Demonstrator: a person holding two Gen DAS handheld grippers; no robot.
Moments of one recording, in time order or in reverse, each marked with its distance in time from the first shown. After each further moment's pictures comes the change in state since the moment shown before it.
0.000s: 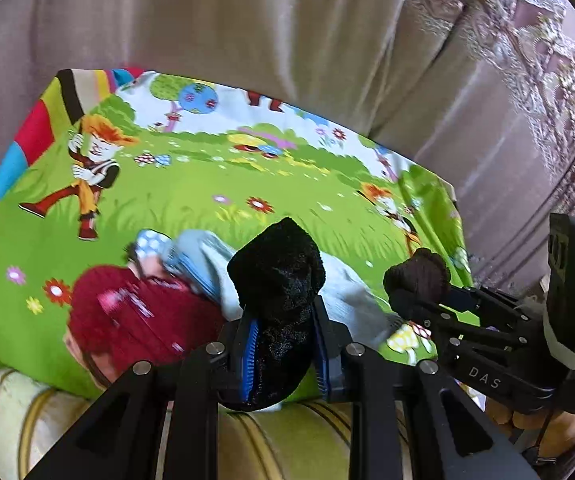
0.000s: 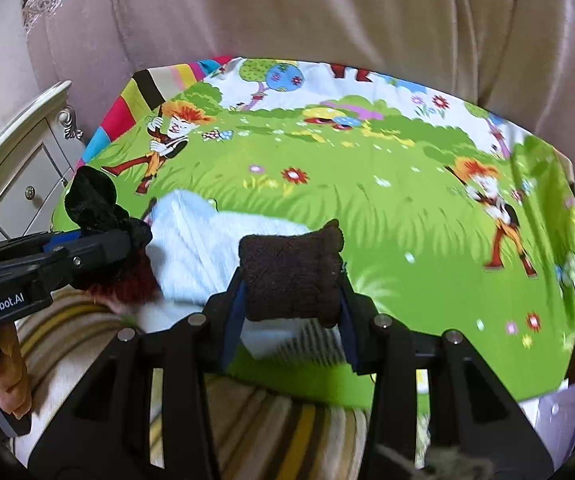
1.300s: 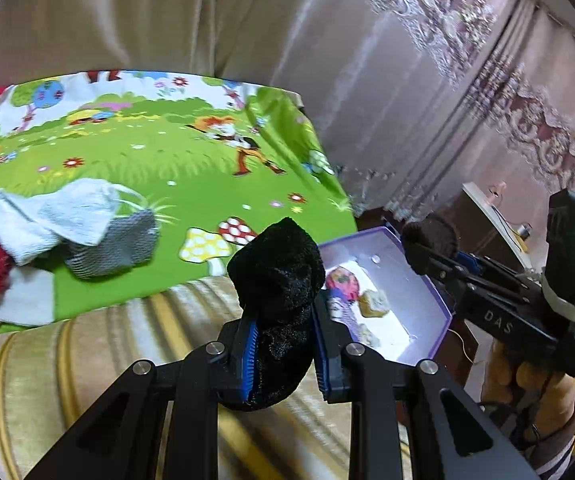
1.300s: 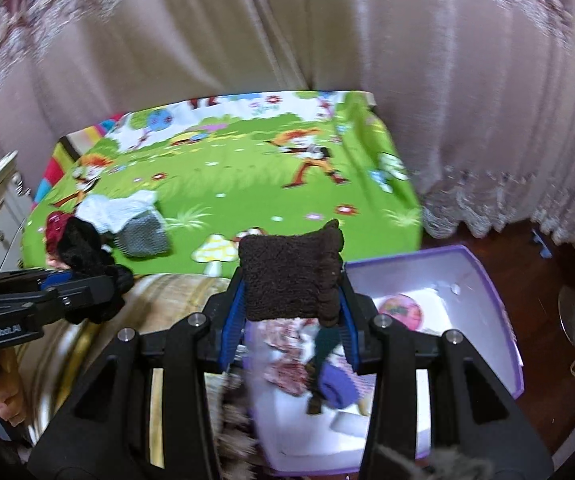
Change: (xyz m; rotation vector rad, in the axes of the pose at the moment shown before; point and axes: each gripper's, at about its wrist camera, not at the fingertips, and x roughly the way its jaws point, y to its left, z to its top) left arm -0.010 -0.186 -0.092 0.254 0.162 -0.262; right arm -0.177 -0.137 -0.148 0.303 -0.122 -0.265
